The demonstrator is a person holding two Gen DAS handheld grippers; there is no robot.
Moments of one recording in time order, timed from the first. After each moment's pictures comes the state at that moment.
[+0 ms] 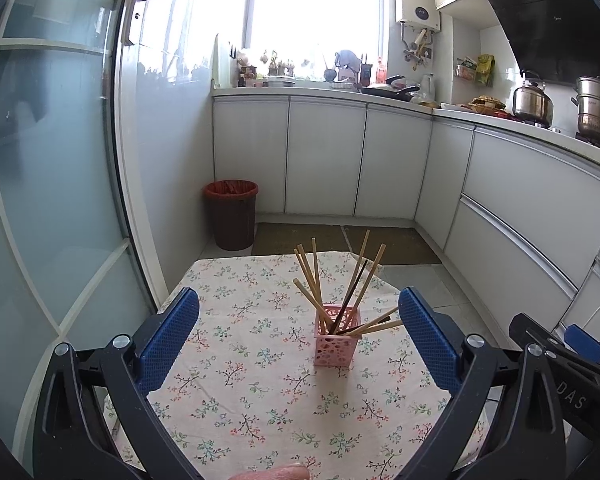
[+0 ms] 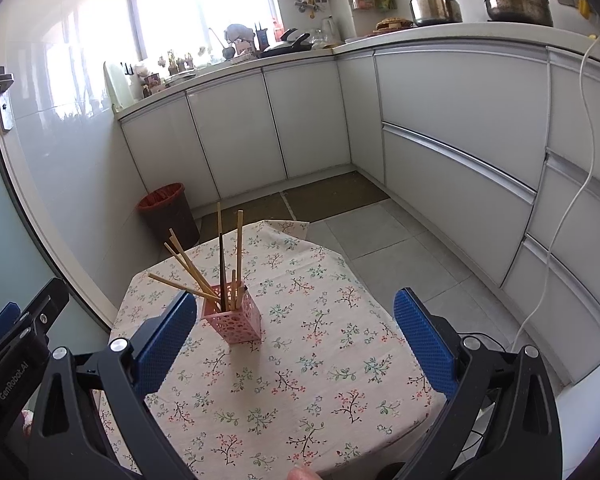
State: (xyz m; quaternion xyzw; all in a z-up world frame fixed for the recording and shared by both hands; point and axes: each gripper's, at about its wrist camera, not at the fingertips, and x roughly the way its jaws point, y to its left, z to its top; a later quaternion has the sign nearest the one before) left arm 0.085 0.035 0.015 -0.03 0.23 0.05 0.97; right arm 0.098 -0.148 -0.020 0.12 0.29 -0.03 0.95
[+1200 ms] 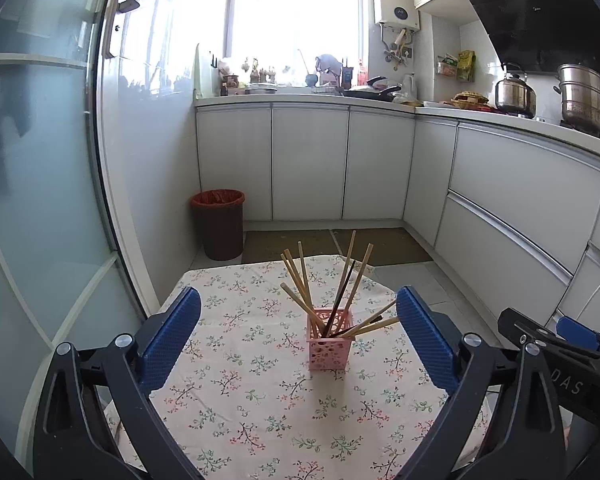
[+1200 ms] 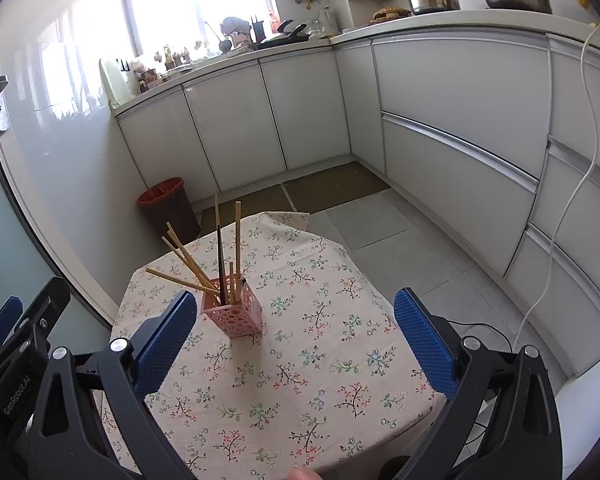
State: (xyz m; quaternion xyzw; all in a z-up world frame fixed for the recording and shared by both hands) left arm 0.084 0.028 0.012 -0.01 0.21 0.03 0.98; right arm 0.103 -0.151 -0.028 0.13 0.30 -0.03 0.94
